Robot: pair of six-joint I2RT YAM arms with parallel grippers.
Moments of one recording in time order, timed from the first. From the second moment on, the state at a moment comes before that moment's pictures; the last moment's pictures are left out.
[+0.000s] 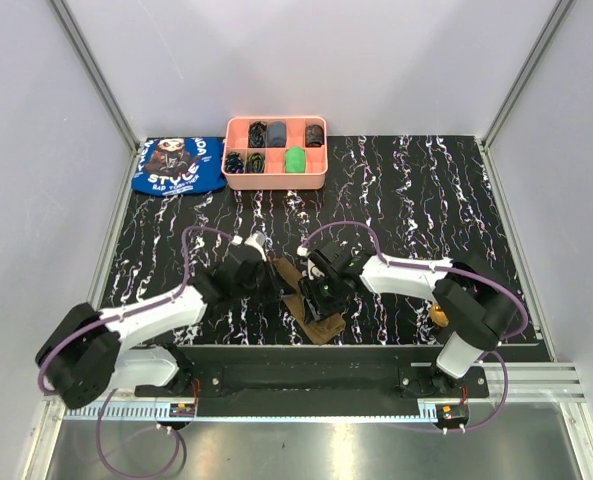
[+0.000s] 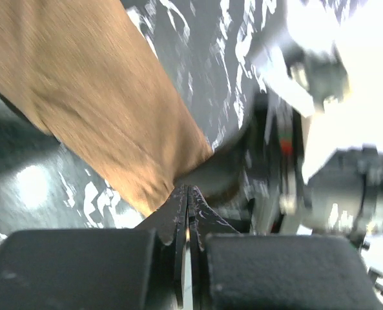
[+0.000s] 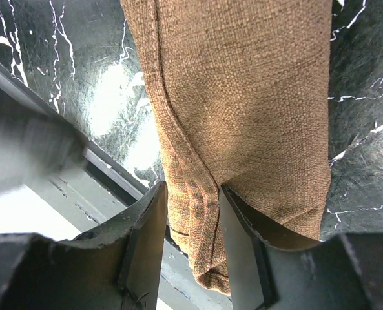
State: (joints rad) left arm -0.77 1.18 0.52 -0.02 0.16 -1.06; right arm 0.88 1.67 0.91 -0.37 -0.35 0.50
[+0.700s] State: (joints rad) left arm -0.68 1.44 0.51 0.08 0.22 -0.99; right arm 0.95 1.66 1.13 -0.56 -0.17 0.43
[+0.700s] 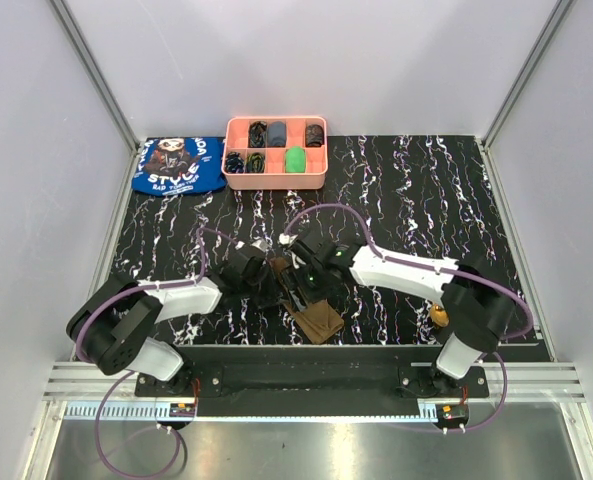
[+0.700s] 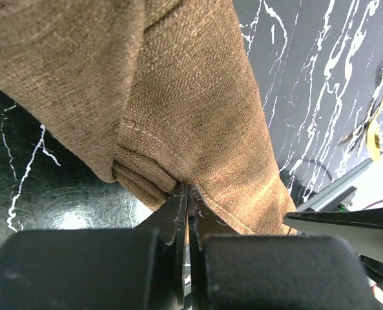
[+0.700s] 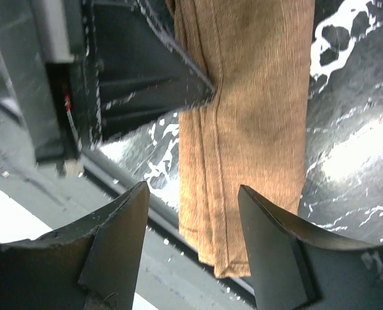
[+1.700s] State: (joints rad) left arm -0.54 1.37 0.39 0.15 0.33 -1.05; right arm 1.19 1.89 1.24 -0.59 0.29 0.58
